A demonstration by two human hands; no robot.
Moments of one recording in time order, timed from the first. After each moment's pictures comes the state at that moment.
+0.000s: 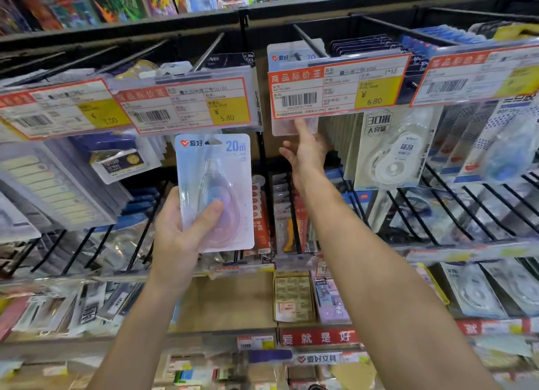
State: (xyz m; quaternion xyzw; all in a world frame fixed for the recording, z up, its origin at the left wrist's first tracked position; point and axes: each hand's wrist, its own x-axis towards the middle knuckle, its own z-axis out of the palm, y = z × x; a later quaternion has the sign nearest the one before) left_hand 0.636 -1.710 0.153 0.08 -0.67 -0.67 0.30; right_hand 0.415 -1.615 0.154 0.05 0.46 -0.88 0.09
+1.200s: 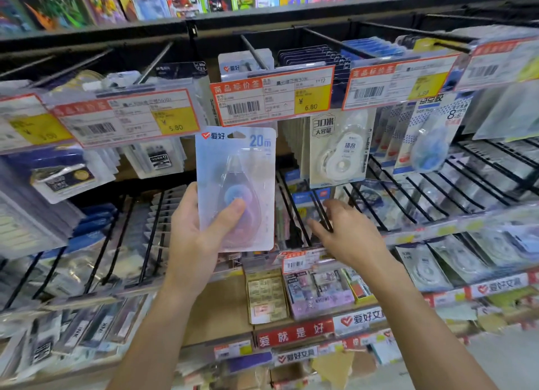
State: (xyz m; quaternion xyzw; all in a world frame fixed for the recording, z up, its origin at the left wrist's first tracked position) left_hand 0.614 -1.652 0.167 0.00 -0.68 -0.69 0.26; right_hand 0.503 -1.444 0.102 -0.16 0.97 -0.20 -0.04
